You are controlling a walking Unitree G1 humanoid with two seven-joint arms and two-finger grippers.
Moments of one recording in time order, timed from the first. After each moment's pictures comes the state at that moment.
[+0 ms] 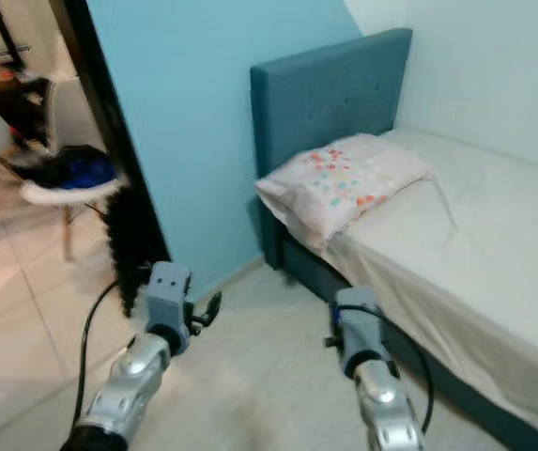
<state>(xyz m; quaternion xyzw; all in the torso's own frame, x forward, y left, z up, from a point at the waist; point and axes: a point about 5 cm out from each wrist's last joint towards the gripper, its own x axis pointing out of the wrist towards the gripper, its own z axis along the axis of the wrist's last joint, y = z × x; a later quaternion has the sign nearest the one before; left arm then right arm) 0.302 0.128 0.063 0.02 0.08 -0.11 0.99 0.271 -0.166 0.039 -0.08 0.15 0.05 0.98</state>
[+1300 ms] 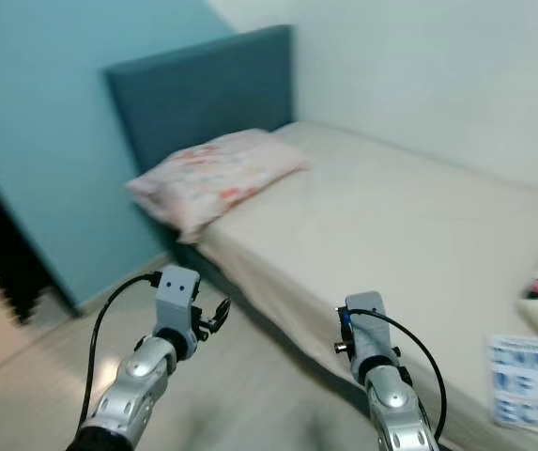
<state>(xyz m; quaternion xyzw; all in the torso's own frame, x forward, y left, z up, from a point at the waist) 0.303 0.123 0.066 0.02 0.07 -0.12 0.99 0.271 -0.172 0.039 -0.09 0.15 0.04 0.98</state>
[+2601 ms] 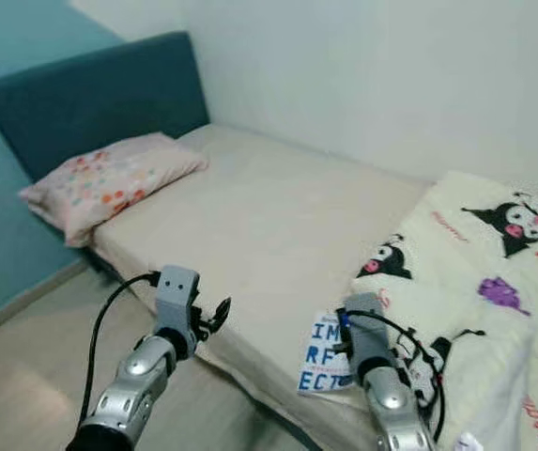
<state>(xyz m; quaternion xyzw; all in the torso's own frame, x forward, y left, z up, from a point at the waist) 0.305 0.122 0.066 0.01 0.08 -0.12 0.99 0.271 -0.175 0.039 -0.09 0.15 0.04 0.98</state>
